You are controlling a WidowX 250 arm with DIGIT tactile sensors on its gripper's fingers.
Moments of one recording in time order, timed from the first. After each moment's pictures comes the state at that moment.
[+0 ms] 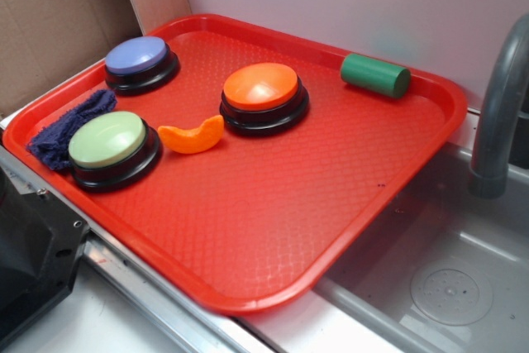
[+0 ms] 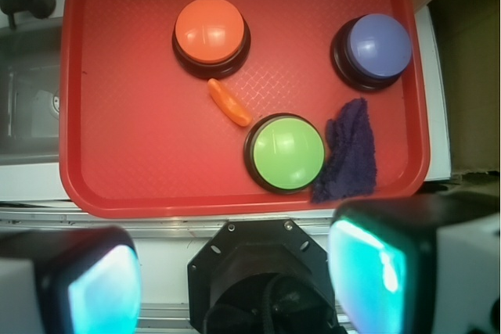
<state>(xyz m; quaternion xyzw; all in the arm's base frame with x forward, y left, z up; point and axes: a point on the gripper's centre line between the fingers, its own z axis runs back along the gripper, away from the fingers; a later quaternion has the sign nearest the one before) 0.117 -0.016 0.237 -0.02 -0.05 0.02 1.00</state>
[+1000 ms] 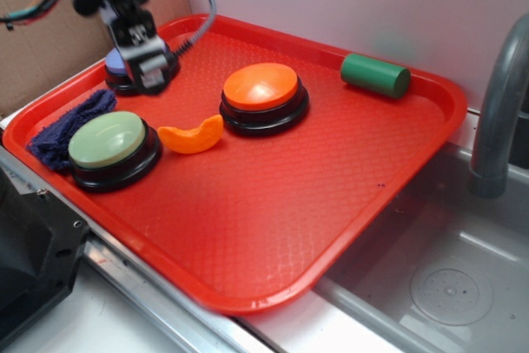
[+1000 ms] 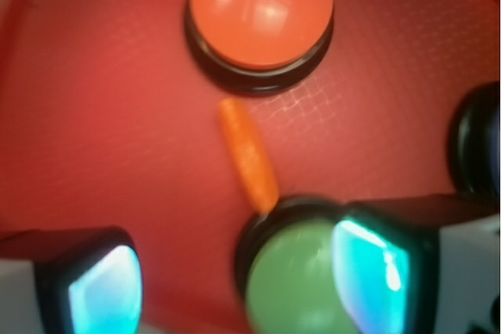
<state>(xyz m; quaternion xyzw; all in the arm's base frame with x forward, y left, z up) 0.191 -0.012 0.094 -0.01 -0.01 -0.17 0.98</state>
